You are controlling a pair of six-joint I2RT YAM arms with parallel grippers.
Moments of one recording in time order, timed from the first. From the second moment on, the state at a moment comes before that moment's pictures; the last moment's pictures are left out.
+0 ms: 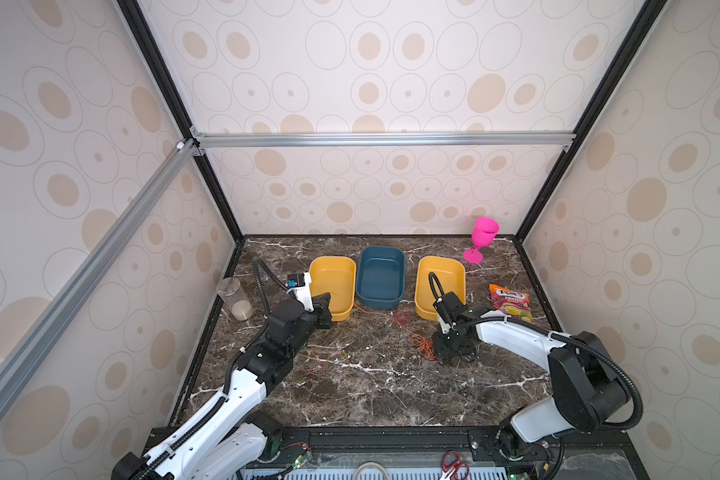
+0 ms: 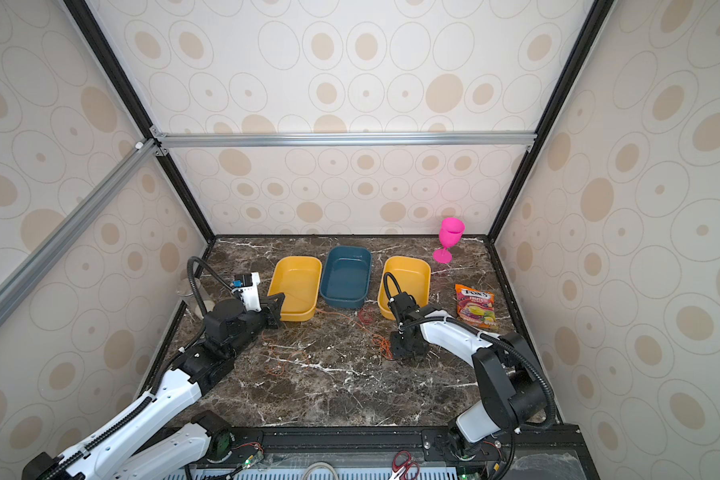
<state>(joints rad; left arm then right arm) -0.49 0.86 0.61 -0.03 -0.13 -0.49 0.49 1.51 0.85 -0.74 0.01 0.41</state>
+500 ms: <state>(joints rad) -0.43 0.81 0.67 -0.13 -0.21 -0.47 0.49 1.51 0.85 -0.79 0.08 0.42</state>
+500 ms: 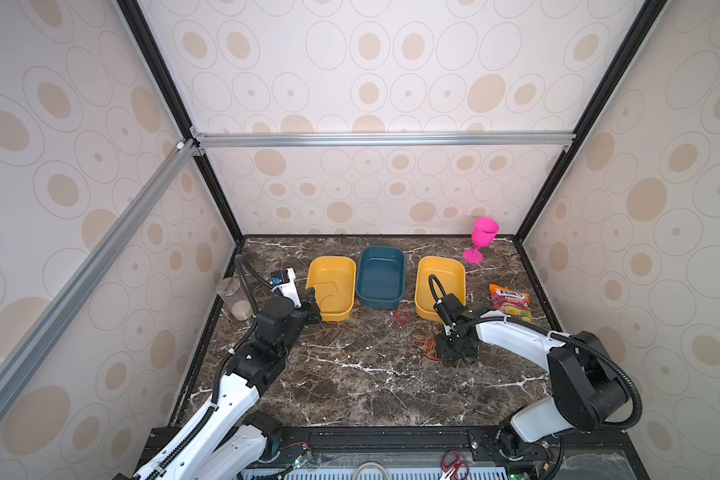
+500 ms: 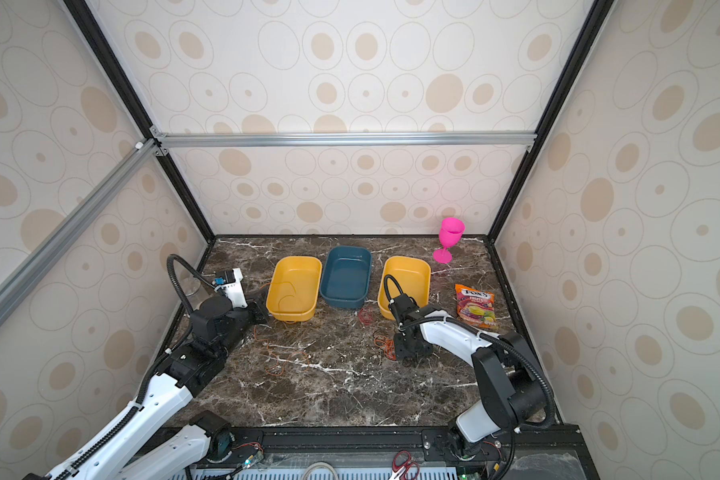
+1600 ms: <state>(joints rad) -0.41 1.01 1.24 -0.28 0.01 -0.37 0.48 1.31 0.93 -0.80 -0.07 0.33</state>
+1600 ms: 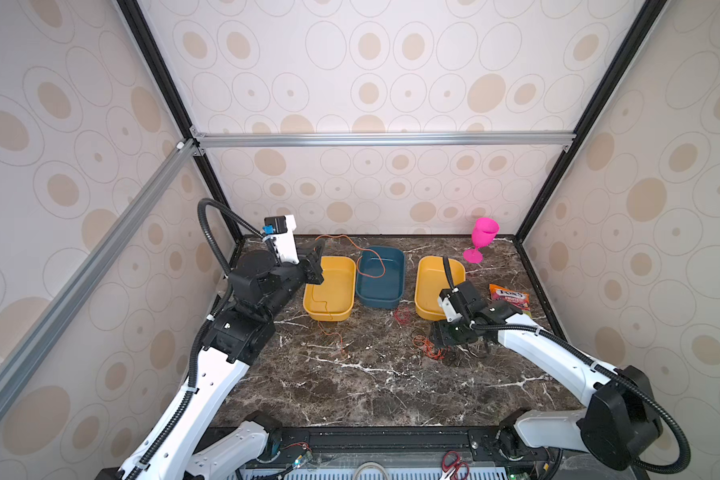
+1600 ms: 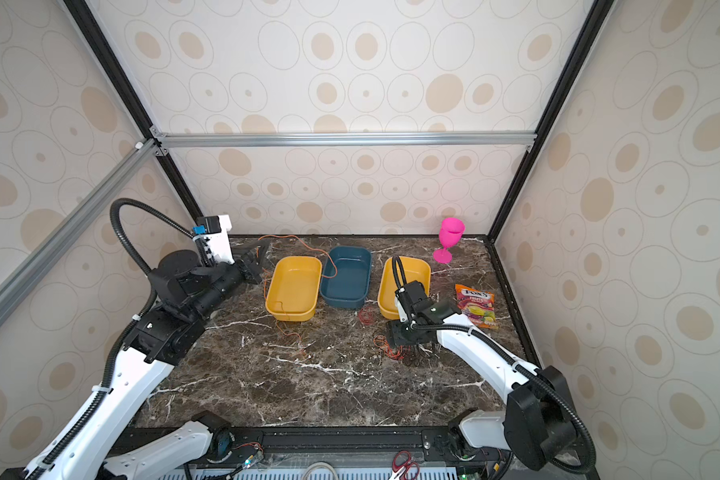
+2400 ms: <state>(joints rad) -0.19 1.50 1.71 -0.27 0.19 -0.28 0.48 1.31 0.93 -0.78 -0.04 0.35</state>
